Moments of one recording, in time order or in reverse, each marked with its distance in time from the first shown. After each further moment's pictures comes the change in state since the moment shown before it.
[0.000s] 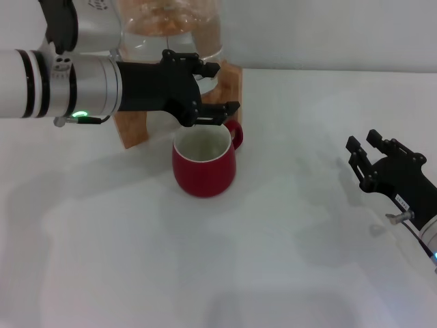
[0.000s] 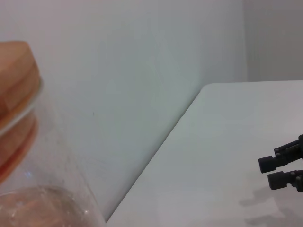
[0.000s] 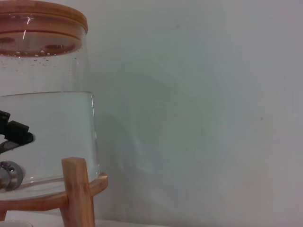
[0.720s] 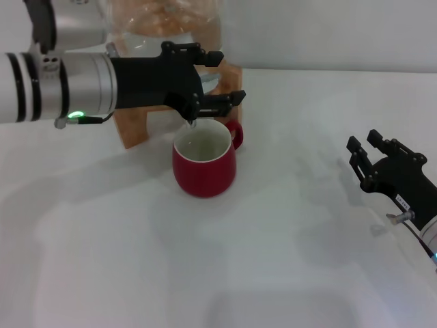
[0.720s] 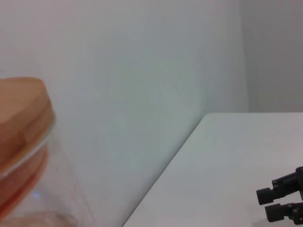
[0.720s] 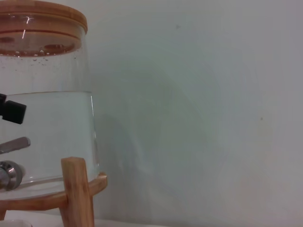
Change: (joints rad) left arm 0.037 0.000 -0.001 0.004 -0.119 -0.004 0.044; right arm 0.000 0.000 0.000 -0.003 0.000 -0.001 0.000
